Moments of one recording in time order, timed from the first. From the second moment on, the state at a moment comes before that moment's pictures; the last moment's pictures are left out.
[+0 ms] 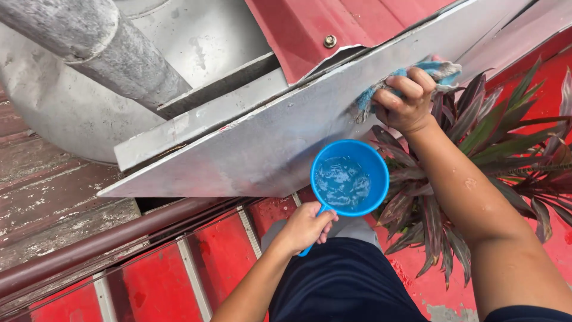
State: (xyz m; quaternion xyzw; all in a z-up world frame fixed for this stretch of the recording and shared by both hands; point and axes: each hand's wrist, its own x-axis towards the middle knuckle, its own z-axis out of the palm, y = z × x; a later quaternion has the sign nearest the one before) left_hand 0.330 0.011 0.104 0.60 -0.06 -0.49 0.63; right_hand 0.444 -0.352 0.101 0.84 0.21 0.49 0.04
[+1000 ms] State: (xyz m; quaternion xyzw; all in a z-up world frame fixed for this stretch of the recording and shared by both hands) left_hand 0.324 -0.163 0.066 0.58 0.00 -0.41 0.70; right_hand 0.499 -0.467 0.107 0.73 0.37 0.58 -0.05
